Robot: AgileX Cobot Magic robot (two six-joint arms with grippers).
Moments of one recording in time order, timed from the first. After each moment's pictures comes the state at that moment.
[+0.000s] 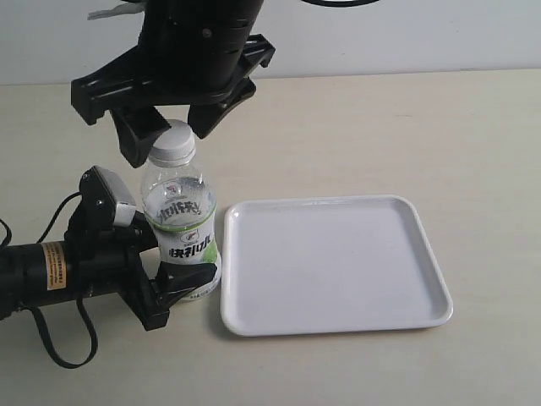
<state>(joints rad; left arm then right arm) -0.32 1.99 -0.43 0.81 -1.04 -0.19 0.69 1.90 -1.80 0.22 1.18 0.00</state>
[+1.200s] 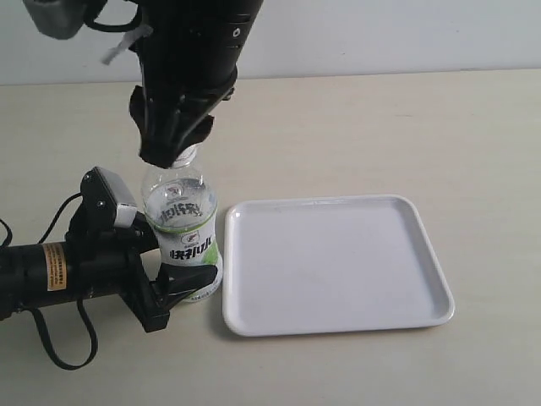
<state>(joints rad) -0.32 1.99 -0.43 0.81 -1.04 -0.19 0.70 1.89 -1.80 0.22 1.19 -0.66</state>
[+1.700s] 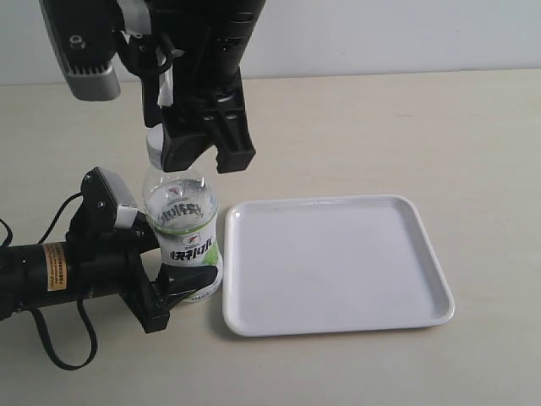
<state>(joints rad) -0.32 1.99 -0.43 0.82 -1.04 -0.19 0.70 1.89 -1.80 0.22 1.21 -1.24</state>
